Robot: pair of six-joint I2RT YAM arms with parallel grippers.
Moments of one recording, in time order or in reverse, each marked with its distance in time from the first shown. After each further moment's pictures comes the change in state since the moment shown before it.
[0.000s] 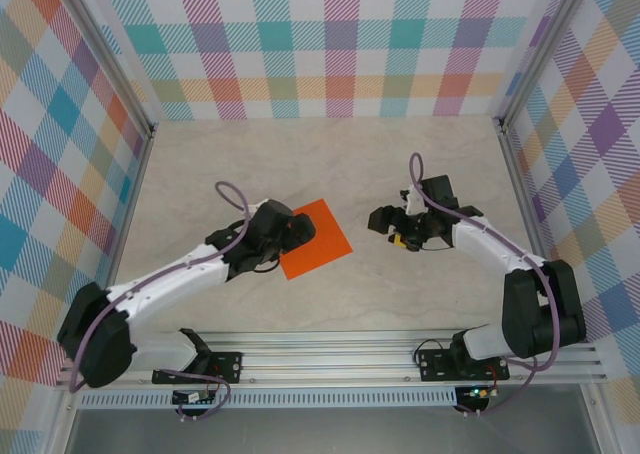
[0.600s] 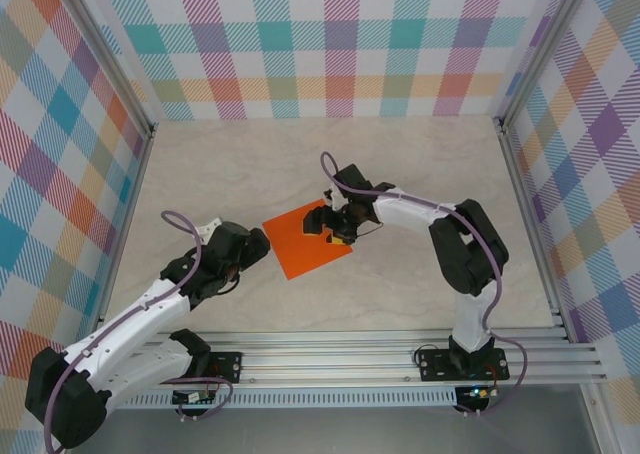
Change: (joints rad) left arm 0.146 -0.323 -0.218 -0.139 -0.097 0.031; right arm 0.347 0.525 0.462 -0.034 0.075 0.105
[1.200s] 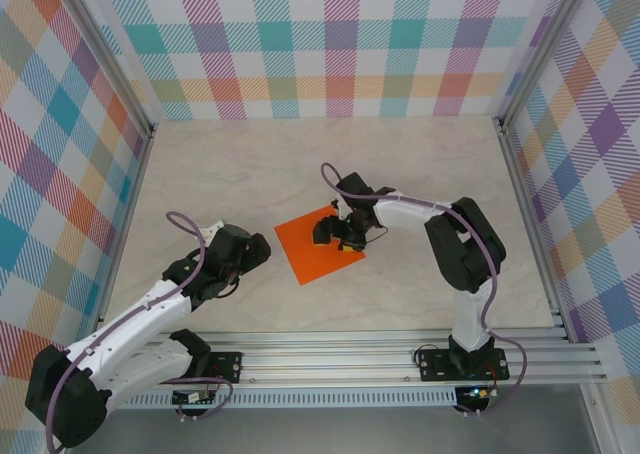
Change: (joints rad) left arm 0.000 0.009 -0.023 0.002 0.008 0.049; right arm -0.020 -0.010 -0.087 -0.059 0.100 -0.082
